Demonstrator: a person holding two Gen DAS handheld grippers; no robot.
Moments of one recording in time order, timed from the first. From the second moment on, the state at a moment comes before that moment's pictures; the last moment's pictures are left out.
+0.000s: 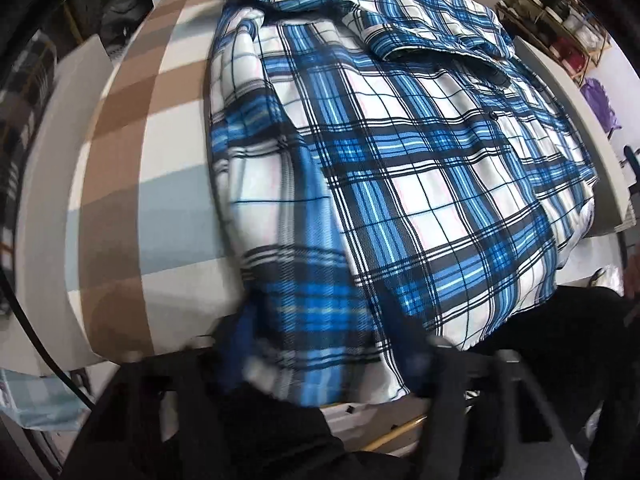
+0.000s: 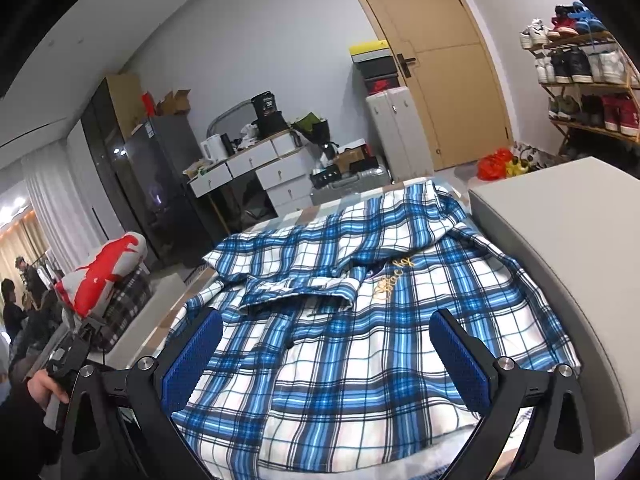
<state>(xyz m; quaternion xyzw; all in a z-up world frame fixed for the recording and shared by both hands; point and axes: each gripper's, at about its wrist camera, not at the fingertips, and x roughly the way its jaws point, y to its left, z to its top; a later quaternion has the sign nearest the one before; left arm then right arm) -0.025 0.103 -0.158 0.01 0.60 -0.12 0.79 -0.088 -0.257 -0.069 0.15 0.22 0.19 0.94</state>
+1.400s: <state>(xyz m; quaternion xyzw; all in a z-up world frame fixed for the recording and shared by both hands) -0.014 0.091 -0.125 -0.04 0.50 -0.17 0.85 -0.081 -0.288 -0.079 0.21 0.25 0.16 0.93</state>
